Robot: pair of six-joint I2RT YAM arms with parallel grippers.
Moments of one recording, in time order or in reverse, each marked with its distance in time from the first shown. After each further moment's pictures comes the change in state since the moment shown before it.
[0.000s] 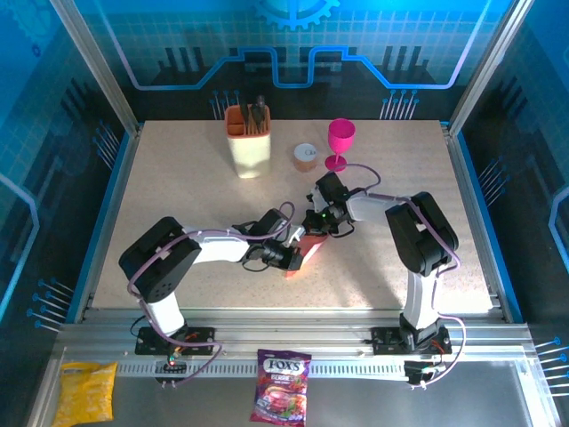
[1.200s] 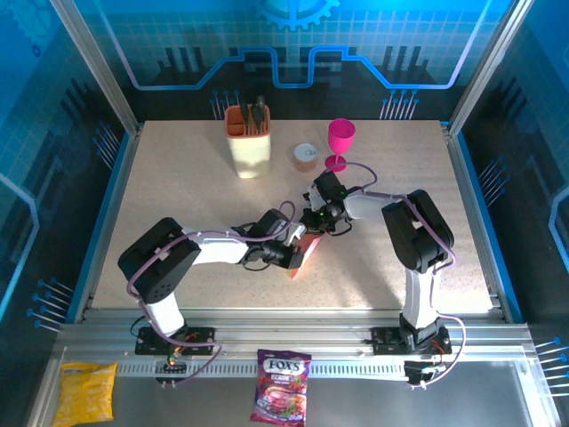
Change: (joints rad) left arm 0.002 0.000 -0.035 0.092 -0.045 0.025; right arm 0.002 0.035 0.027 0.017 -0.028 -0.031
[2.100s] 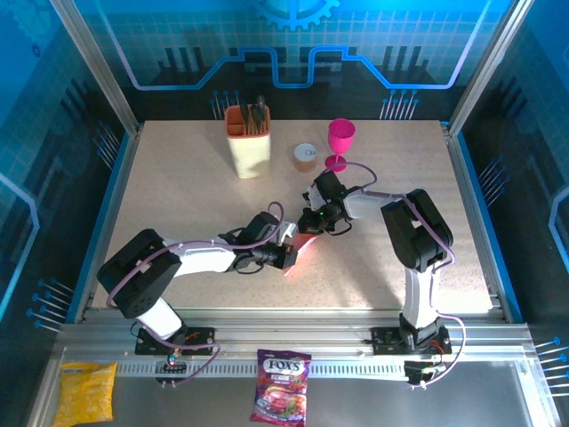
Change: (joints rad) left arm 0.000 -0.150 -0.107 0.069 -0.083 -0.052; right arm -0.005 0.010 0.003 0.009 -0.019 -0.003
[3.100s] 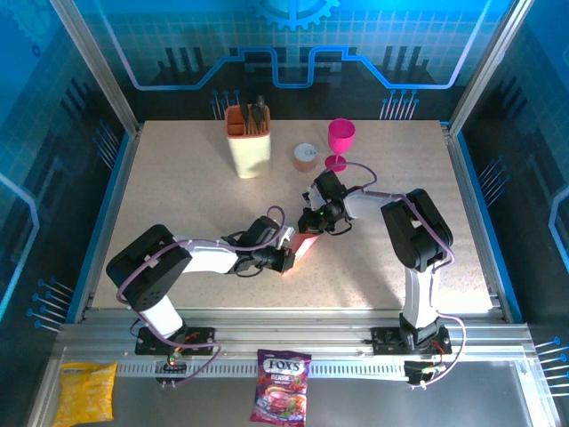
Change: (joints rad) left arm 0.008 0.069 -0.039 0.071 -0.024 0.003; right arm -0.002 0.003 0.002 0.000 -0.007 0.000
